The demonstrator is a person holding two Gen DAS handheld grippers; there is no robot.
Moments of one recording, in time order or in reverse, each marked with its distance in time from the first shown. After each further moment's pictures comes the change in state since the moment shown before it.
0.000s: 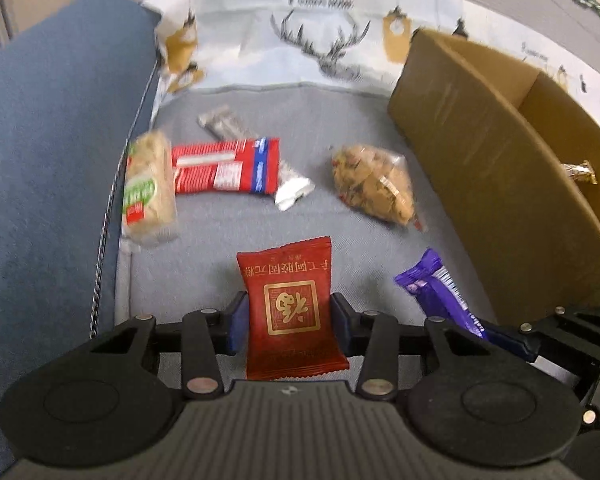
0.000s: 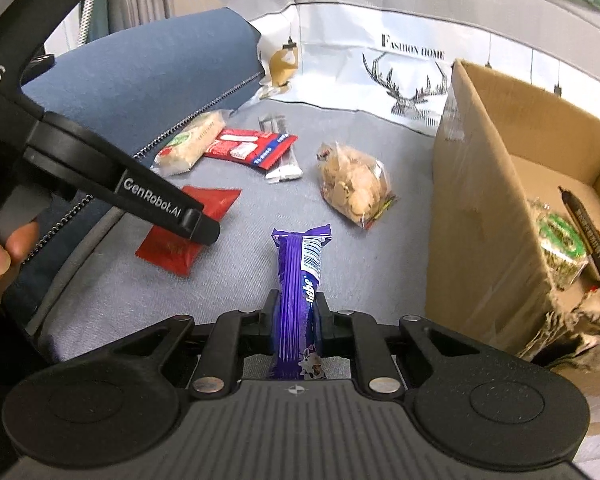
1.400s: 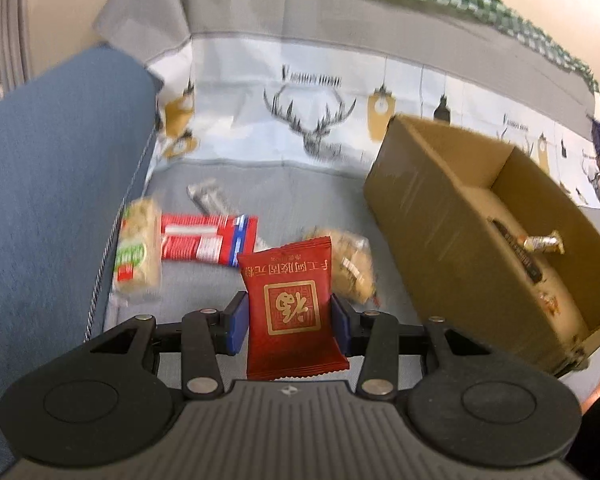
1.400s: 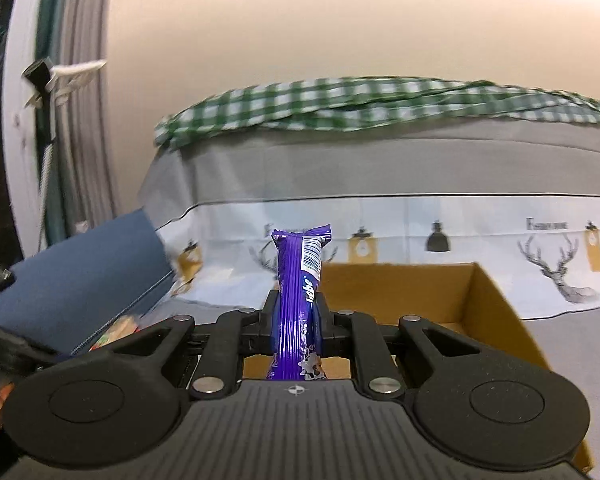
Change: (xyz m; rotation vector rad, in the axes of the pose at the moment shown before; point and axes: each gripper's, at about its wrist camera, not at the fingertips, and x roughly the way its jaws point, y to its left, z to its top) left arm -0.033 -0.011 0.012 -0.070 -0.203 -0.045; right arm -0.128 -0.176 0.037 0.158 -0.479 -0.096
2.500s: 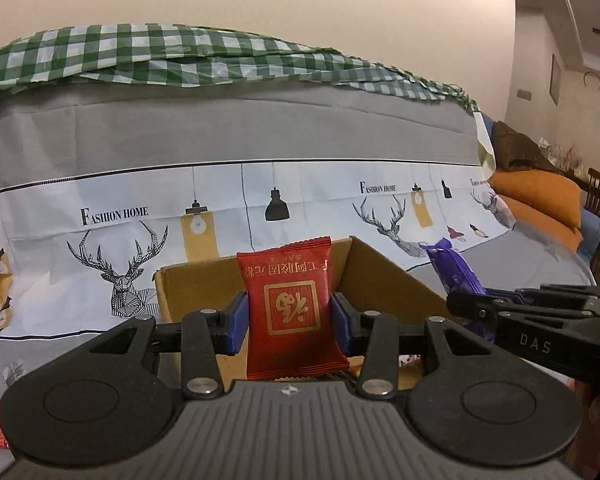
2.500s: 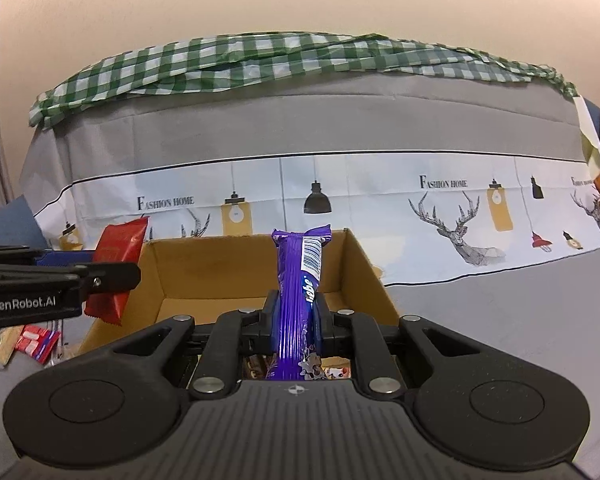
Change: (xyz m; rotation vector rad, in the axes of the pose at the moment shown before) left arm 0.039 -0.193 0.094 0.195 -0.247 -0.288; right arm 0.033 -0.061 0.009 0.061 0.141 -0.305
